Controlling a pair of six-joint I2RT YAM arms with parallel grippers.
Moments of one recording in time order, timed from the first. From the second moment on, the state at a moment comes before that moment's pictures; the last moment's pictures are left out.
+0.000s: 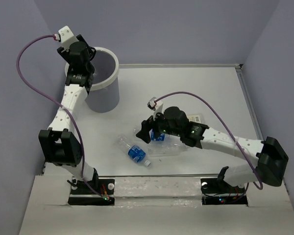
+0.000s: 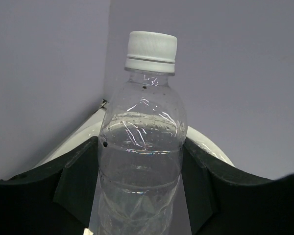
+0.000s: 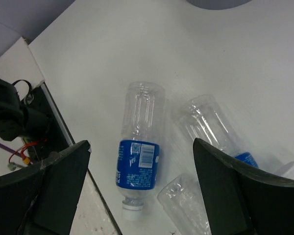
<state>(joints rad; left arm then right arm) -0.10 1.59 1.57 -0.01 -0.59 -0.31 0.98 1.32 0.93 0.04 -0.13 0.31</state>
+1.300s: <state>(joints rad) -0.10 0.46 0.89 -0.29 0.04 -0.47 1.17 2.25 1.78 -0.43 0.17 0.08</state>
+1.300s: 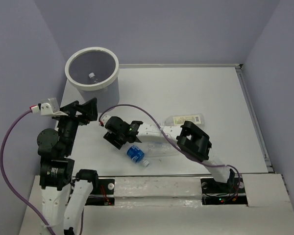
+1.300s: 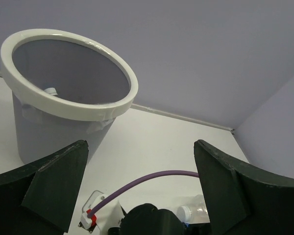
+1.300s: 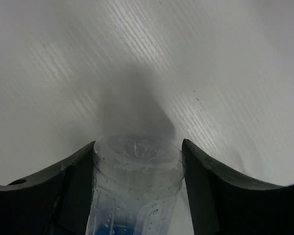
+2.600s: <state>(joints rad) -0.47 0.30 0.68 -0.36 -0.26 -0.53 0.90 2.37 2.51 0.61 0.35 -0.13</state>
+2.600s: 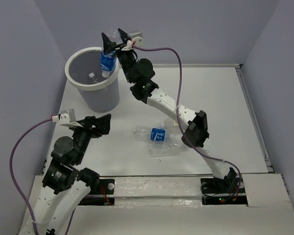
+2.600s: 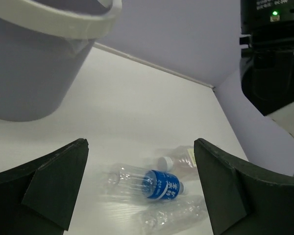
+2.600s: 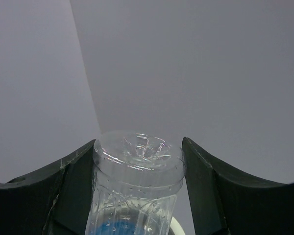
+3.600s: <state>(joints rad) -0.56 0.67 0.42 -0.13 0.03 -0.80 0.82 1.82 1.66 0.42 0.07 0.01</state>
